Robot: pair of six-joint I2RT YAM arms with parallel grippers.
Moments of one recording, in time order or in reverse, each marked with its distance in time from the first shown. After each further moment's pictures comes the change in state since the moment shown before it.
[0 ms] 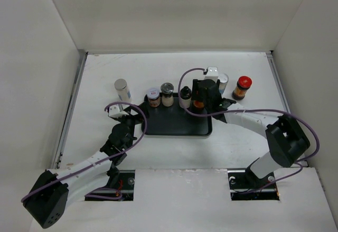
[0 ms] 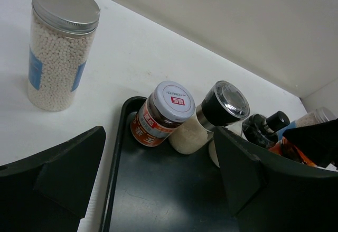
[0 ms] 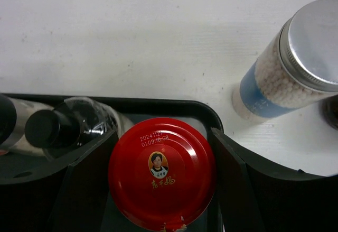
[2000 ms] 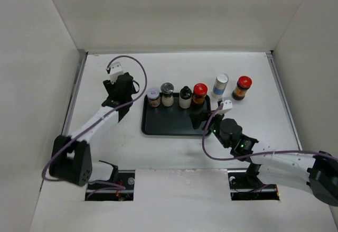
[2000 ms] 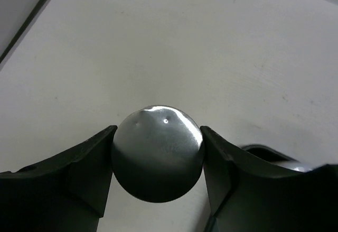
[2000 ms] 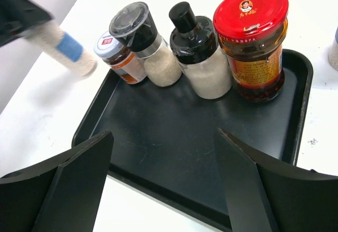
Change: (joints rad) left arm 0.351 0.554 0.709 -0.692 -0.010 0.137; right arm 0.272 -0.564 -0.568 0.351 -0.071 0.142
